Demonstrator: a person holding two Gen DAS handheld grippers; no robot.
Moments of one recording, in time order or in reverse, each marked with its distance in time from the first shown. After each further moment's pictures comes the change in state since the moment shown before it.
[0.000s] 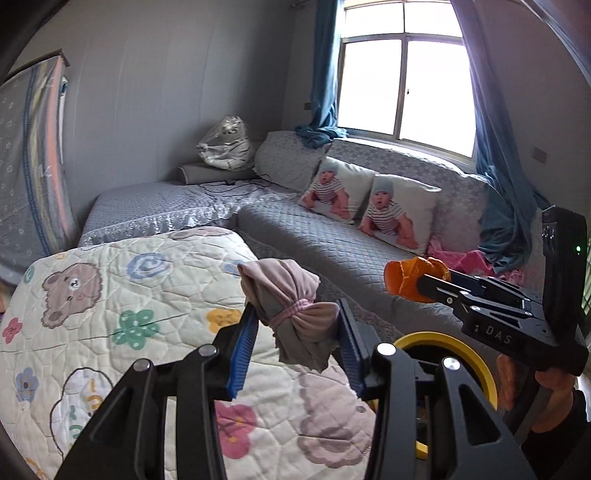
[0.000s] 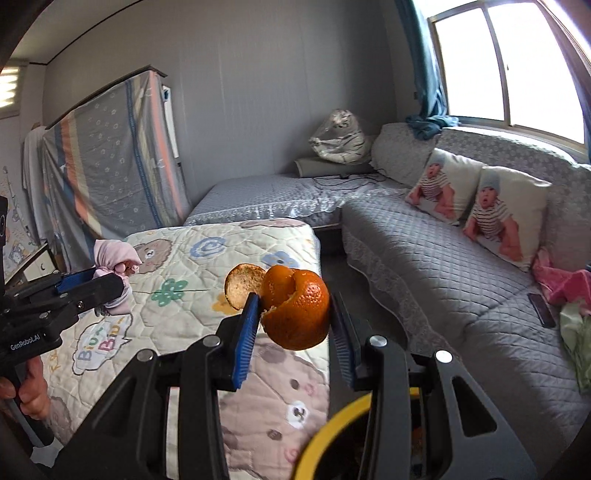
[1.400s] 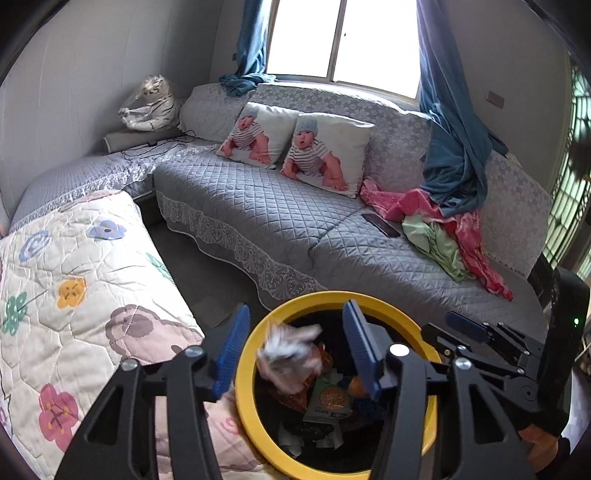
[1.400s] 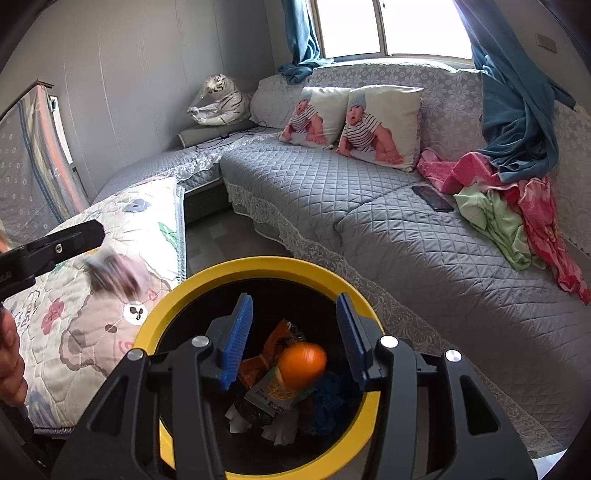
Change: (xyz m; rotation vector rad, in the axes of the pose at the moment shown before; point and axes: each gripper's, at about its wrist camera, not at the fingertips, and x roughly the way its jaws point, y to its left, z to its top) left arm 0.102 -0.146 -0.039 0.064 0.182 -0.197; right arm -0.058 -0.142 -0.126 0.245 0.142 -0.353
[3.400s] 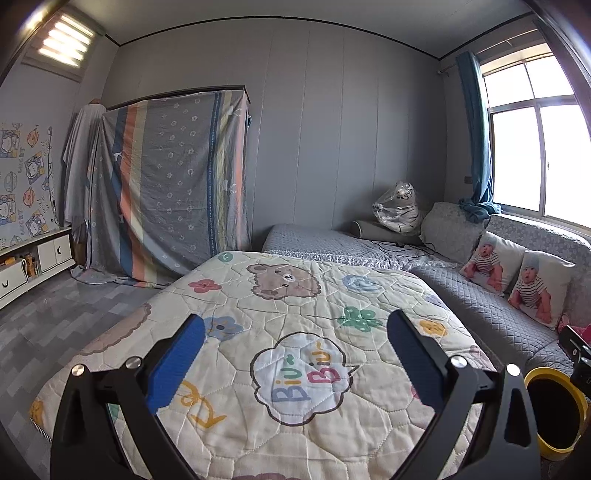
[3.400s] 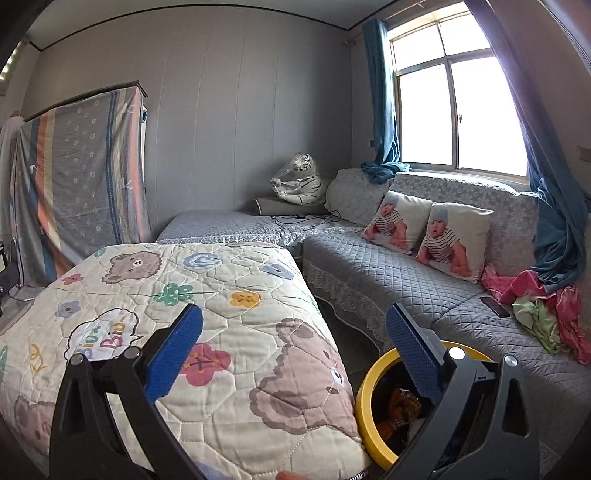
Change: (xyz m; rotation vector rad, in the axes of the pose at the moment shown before) left arm -0.307 0.198 -0.147 -0.339 -0.464 0.832; right arm -0.101 0.266 -0.031 -0.229 -0.365 0.141
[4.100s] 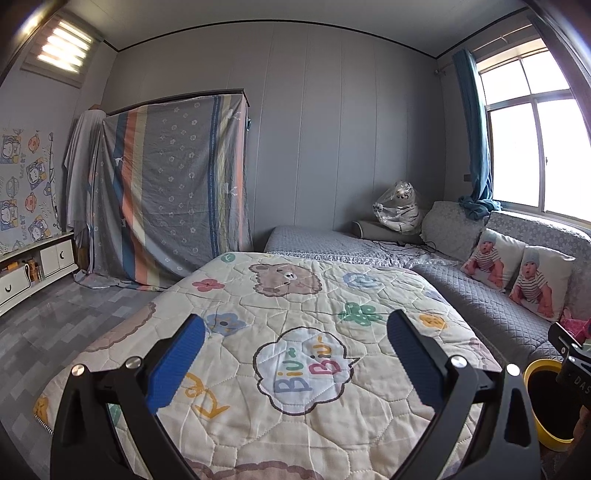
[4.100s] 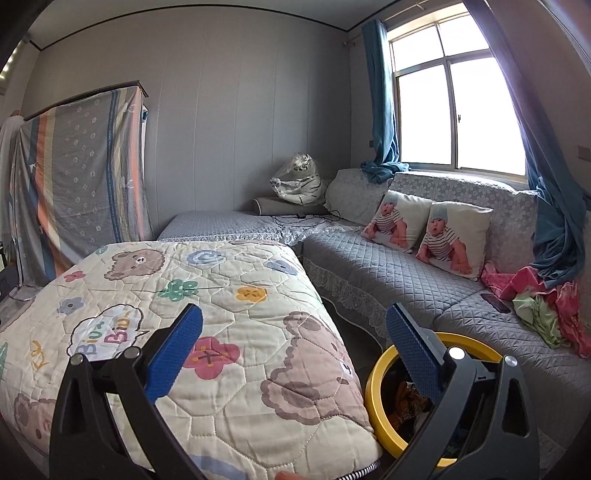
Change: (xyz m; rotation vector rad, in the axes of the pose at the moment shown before) left arm -0.014 -0.002 -0.007 0.023 -0.014 0.009; right arm -0.004 0.013 -0.012 -0.001 -0.004 -0.005
